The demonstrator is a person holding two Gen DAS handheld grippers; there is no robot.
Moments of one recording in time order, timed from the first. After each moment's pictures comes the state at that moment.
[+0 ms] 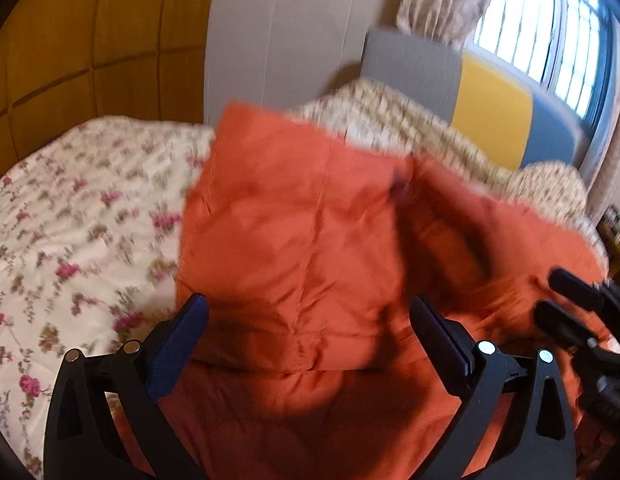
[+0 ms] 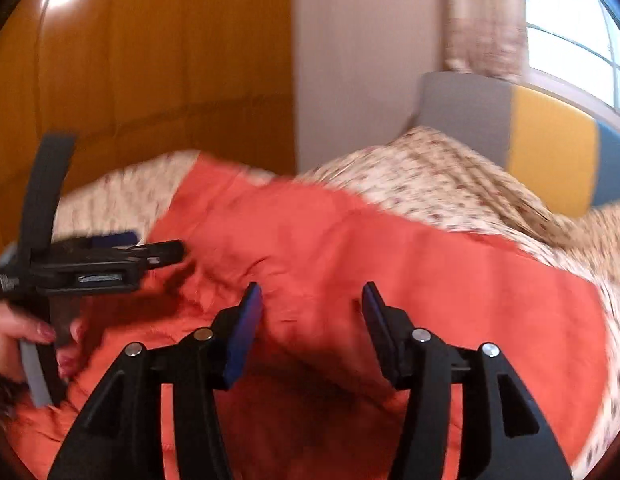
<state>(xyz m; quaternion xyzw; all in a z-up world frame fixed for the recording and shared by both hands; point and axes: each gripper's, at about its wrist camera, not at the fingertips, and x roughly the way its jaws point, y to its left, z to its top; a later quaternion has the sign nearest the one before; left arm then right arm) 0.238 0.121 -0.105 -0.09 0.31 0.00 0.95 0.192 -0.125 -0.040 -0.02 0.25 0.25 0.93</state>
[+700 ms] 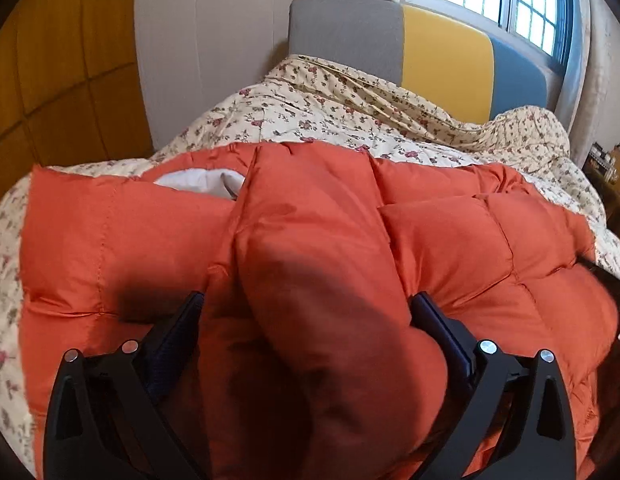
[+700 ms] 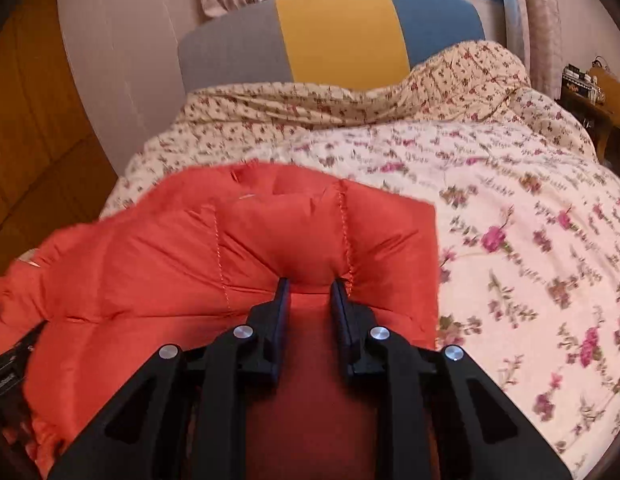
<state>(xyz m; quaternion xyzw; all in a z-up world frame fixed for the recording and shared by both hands) 0.335 0.019 -0.129 0.00 0.37 -0.06 0.93 0.291 -0.273 -0.118 0.15 0.37 -0.04 0.92</state>
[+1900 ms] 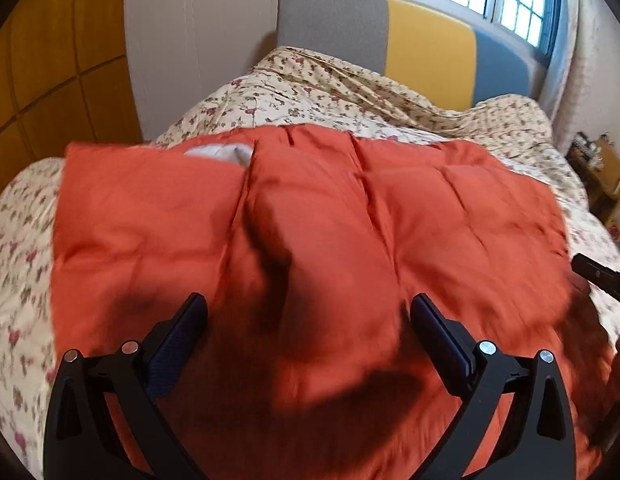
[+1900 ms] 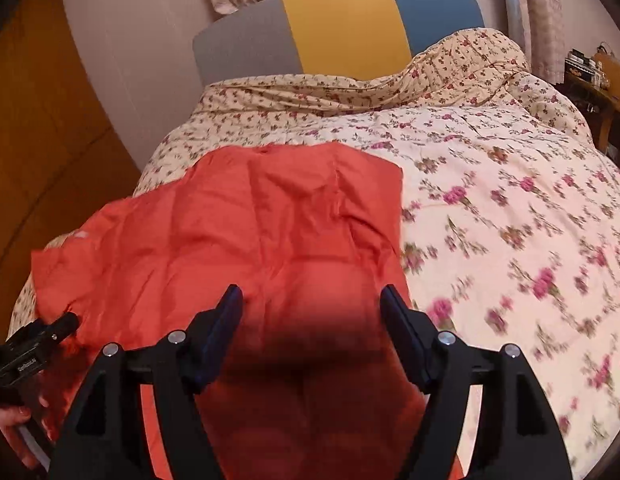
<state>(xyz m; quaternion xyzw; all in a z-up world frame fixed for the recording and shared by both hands) 0.278 0.042 -0.114 -0.01 0.39 -0.10 0.92 0.206 -0.286 -0.077 0.16 0.39 0.00 0.91</state>
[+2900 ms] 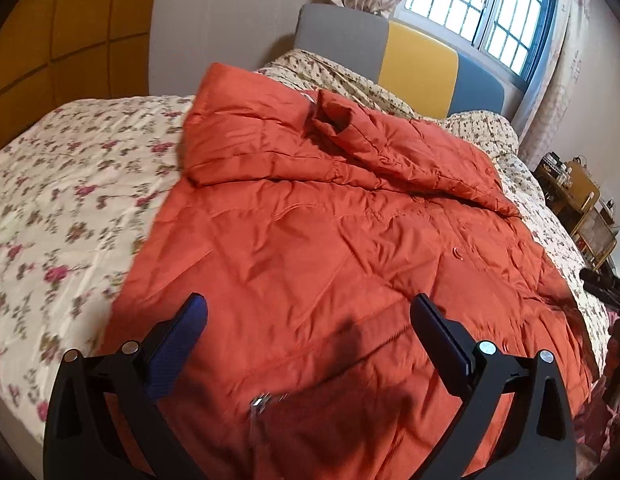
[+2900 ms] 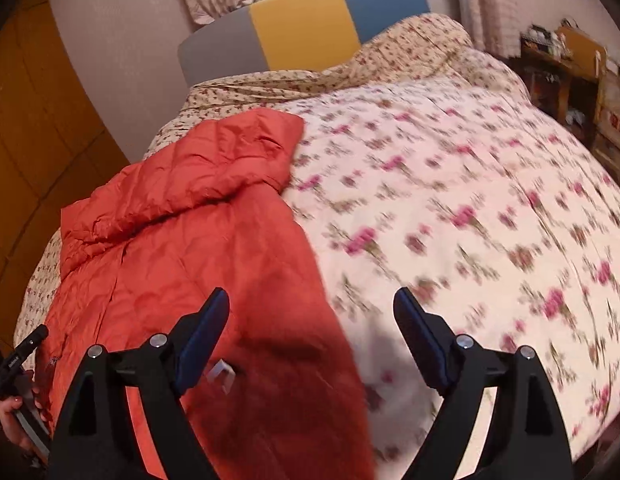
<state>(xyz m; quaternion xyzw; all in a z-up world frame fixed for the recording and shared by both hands) 0.106 0.130 -0.114 -0.07 0.38 -0.12 0.92 0.012 -0.341 -0.066 0.20 0.40 -0.03 0.89</state>
